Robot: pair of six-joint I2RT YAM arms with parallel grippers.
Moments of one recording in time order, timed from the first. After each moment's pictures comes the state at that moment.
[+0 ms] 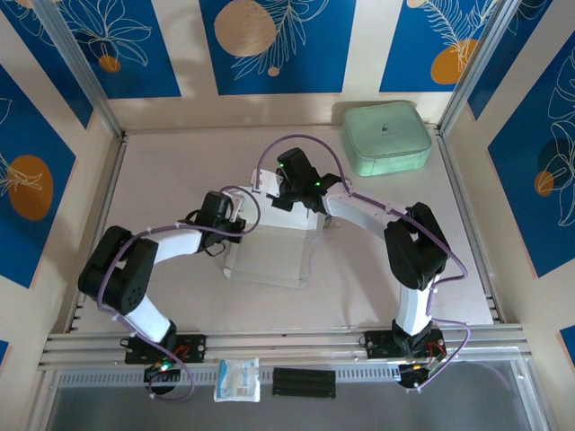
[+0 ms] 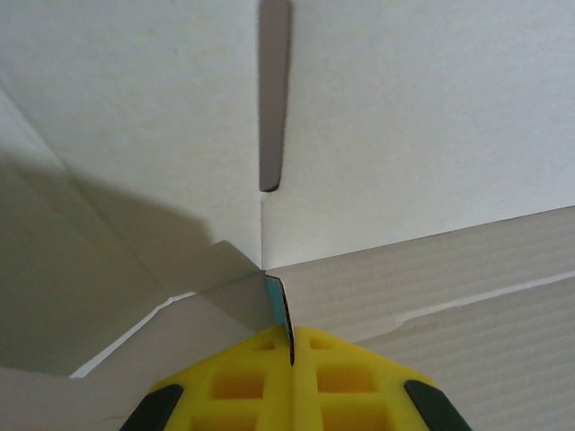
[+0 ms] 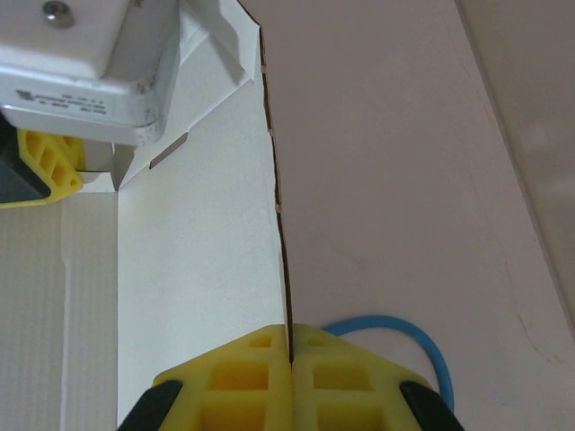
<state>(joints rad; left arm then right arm) -0.44 1.62 0.73 0.02 0.09 -0.15 0.69 1.85 1.40 -0.30 -0.10 -0.73</state>
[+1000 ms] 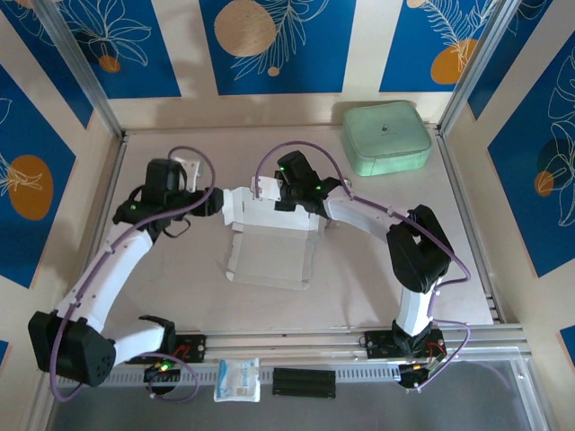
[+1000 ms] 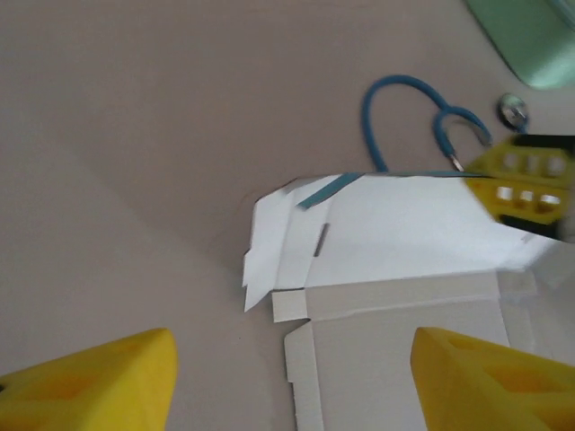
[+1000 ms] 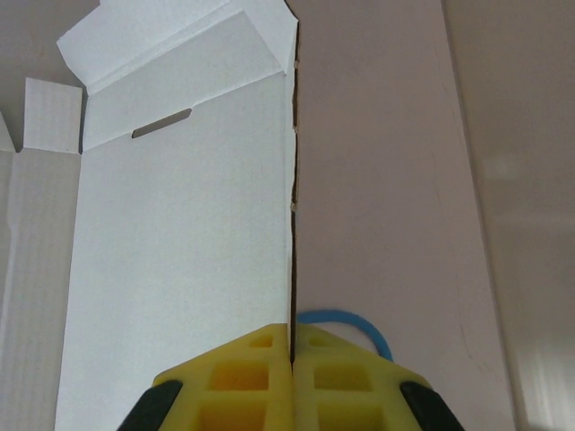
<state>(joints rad) -0.26 1.19 1.12 -0.68 0.18 -0.12 0.71 1.82 1.36 -0.26 -0.04 -0.91</state>
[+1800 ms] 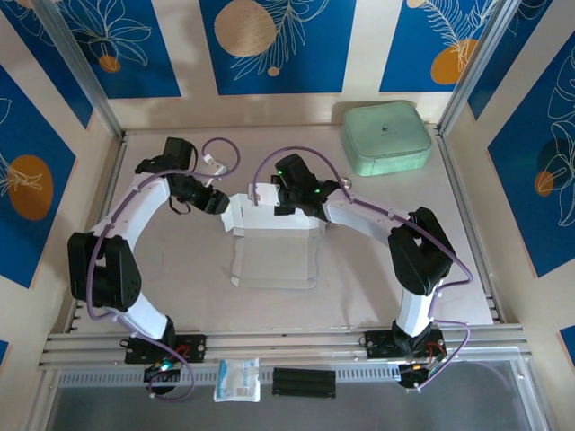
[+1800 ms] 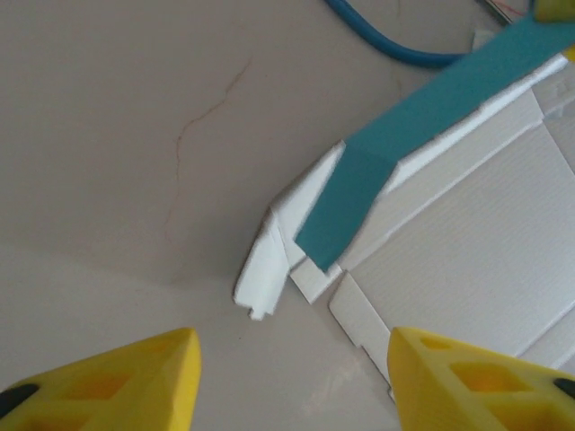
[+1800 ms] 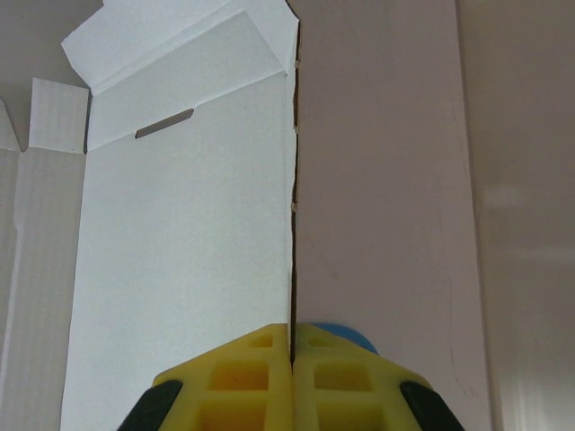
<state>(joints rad) -0.16 1.62 1.34 -0.88 0.41 0.37 0.73 1.80 1.34 -0.27 -0.05 -0.99</state>
